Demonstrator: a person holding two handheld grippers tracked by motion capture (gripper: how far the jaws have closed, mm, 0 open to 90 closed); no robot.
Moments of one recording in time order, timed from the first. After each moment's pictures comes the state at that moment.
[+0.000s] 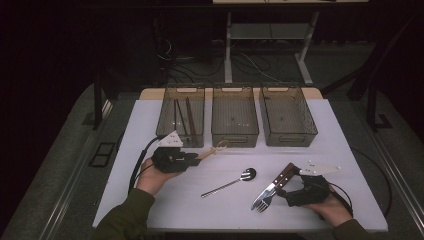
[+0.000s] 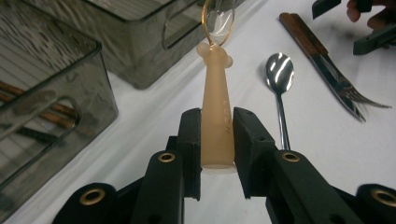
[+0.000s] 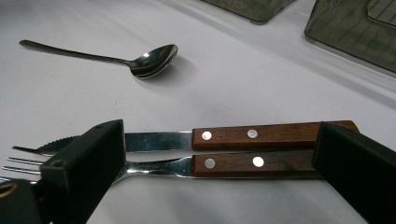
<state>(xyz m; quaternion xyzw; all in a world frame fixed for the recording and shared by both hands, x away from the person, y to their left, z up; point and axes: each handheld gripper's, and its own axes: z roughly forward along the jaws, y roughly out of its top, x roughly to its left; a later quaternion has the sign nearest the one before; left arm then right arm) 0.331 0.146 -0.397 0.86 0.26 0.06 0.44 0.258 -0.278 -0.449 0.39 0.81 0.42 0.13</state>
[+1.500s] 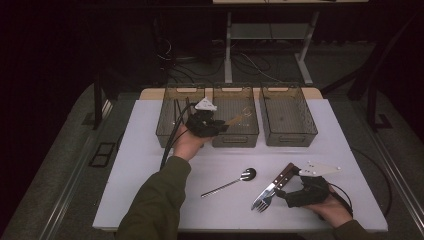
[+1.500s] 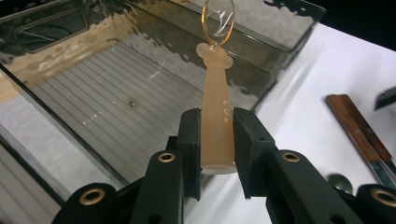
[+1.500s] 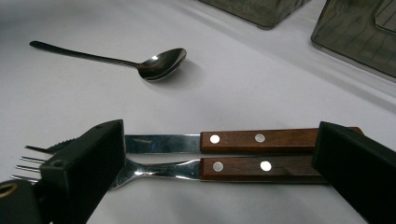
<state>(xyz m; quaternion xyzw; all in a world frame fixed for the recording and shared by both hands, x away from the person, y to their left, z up) 0.415 0.058 -0.365 0.84 0.29 0.10 0.45 0.256 -0.276 -0.446 0.38 0.81 0.43 0.13</state>
